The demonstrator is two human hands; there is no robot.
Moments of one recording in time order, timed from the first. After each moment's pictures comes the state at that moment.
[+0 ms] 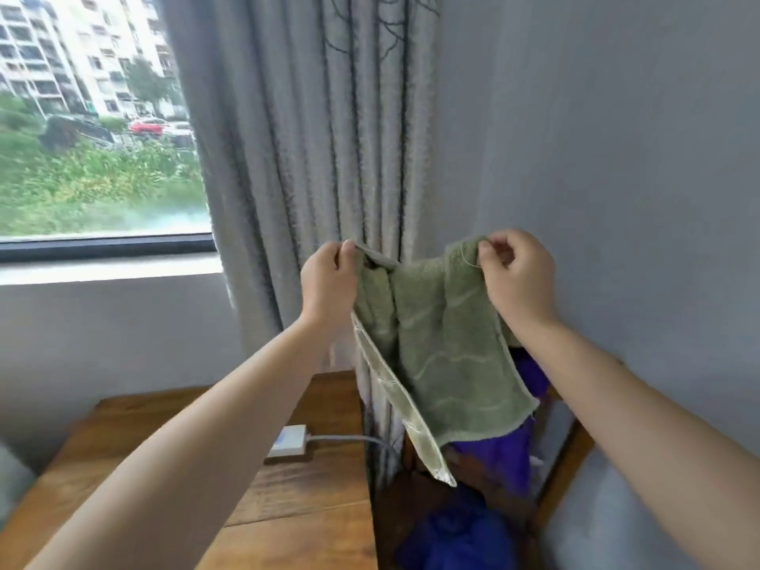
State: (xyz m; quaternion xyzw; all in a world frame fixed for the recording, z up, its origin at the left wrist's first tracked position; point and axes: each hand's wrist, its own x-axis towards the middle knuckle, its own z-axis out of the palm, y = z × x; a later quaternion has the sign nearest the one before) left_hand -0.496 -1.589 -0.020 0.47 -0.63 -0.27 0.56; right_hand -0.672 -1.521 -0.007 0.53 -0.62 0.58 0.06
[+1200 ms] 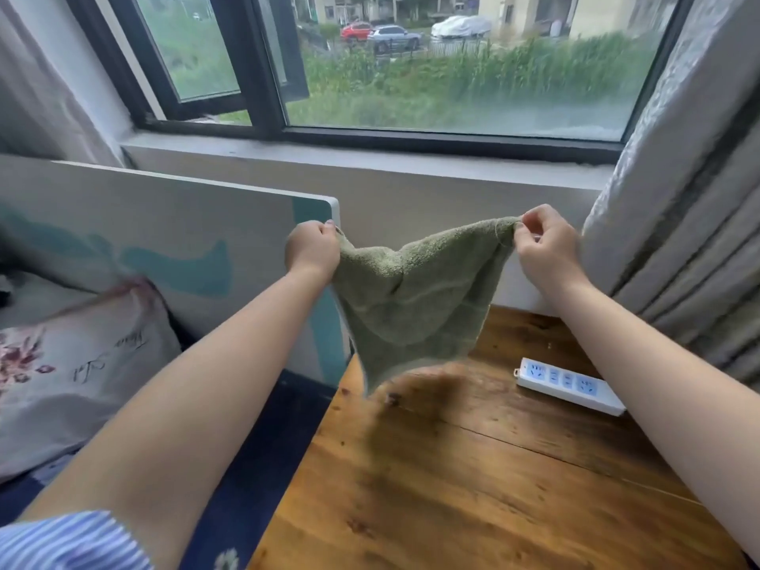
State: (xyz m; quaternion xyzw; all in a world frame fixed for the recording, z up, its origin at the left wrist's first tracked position) left_hand 0.041 -1.623 -0.084 0.80 -0.46 -0.11 0.38; right_hand -0.205 -1.662 -0.101 0.65 -0.57 0.47 -0.18
